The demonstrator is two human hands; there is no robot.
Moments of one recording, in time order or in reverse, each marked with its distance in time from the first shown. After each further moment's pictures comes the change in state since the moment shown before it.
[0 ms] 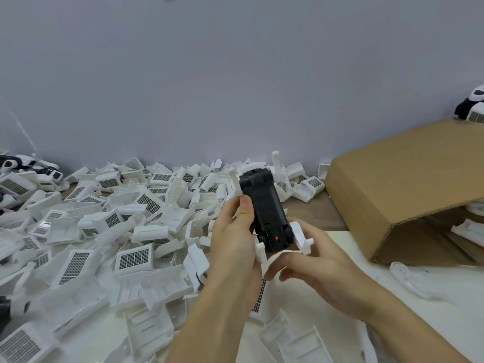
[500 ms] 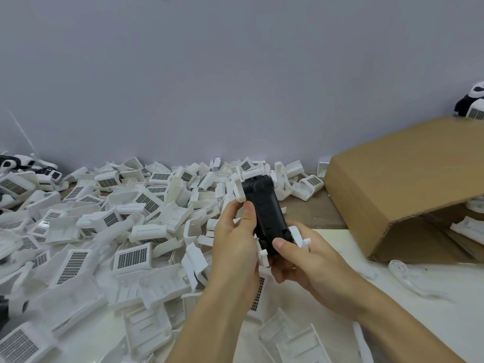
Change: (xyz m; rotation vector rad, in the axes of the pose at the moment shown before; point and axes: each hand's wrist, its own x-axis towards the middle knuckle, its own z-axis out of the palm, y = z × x) left_hand 0.012 -0.018 -0.006 0.185 0.044 0.048; right_hand 0.005 0.005 0.010 0.086 0.113 0.083
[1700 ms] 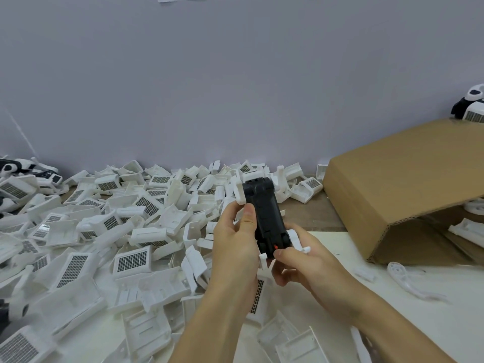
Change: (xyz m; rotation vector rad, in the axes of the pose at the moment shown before) left_hand -0.003 -0.001 0.001 0.078 0.013 0.073; right_hand -0.001 0.000 -0.001 -0.090 0.001 0.022
